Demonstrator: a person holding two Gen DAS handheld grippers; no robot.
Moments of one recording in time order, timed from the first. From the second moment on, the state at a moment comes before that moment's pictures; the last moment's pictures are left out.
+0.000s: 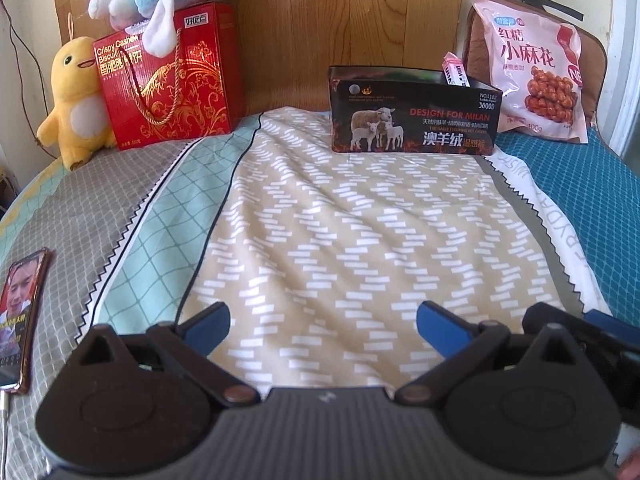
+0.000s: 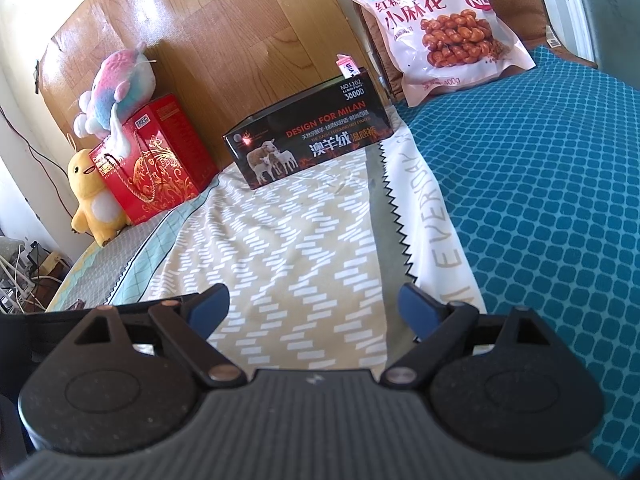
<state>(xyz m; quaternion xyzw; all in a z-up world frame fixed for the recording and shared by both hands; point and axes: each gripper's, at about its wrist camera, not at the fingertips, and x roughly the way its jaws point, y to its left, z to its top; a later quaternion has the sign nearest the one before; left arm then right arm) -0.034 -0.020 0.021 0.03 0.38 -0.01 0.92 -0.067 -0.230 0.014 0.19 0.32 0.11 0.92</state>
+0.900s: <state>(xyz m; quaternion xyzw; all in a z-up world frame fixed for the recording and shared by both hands) -0.029 -0.017 0.010 0.01 0.41 -0.01 0.91 -0.066 -0.234 0.014 0.20 0.32 0.10 0.92</state>
